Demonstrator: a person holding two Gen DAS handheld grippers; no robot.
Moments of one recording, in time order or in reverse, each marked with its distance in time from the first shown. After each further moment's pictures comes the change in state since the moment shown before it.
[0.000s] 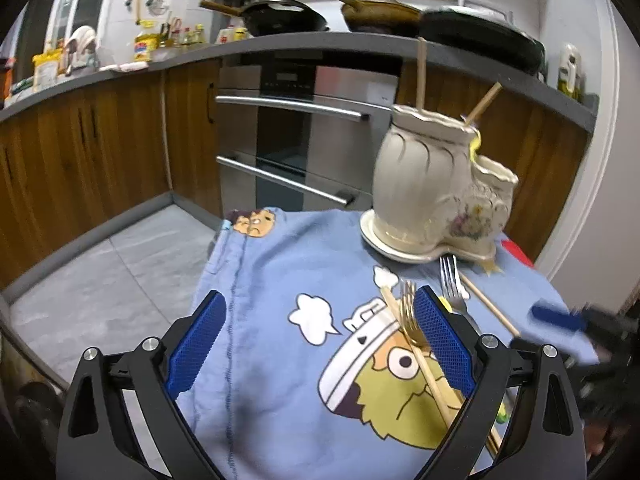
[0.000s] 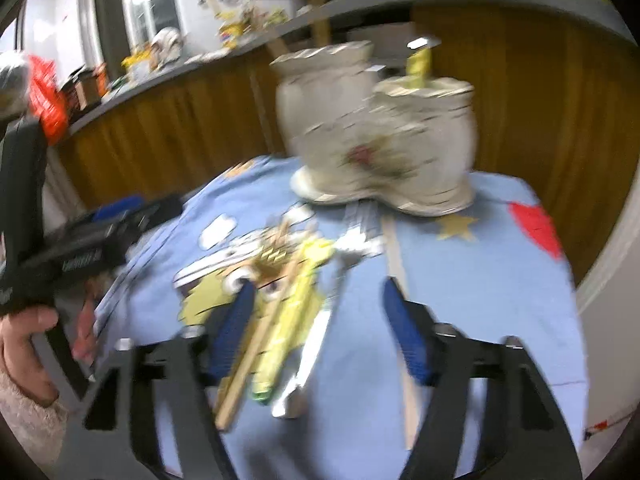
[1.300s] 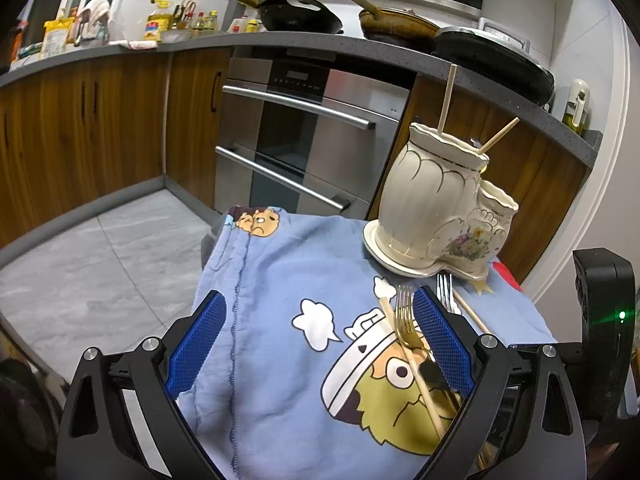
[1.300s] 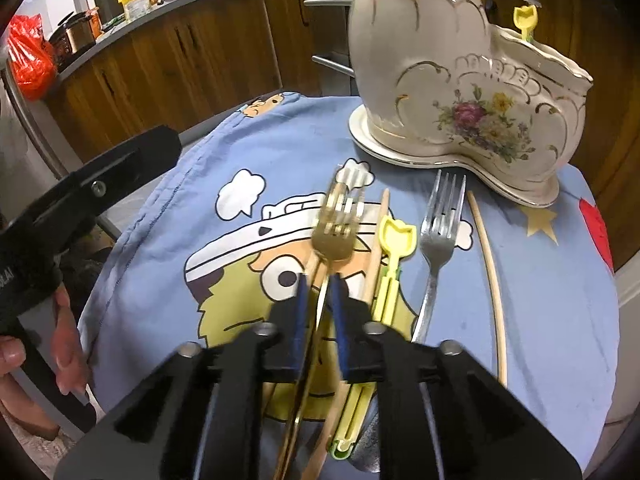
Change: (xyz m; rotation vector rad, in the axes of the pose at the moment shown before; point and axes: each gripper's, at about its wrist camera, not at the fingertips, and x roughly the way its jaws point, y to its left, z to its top) left arm 0.002 0.017 0.005 -0.092 0.006 -0.055; right arm 0.066 0.044 0.022 -0.033 0.239 -0.026
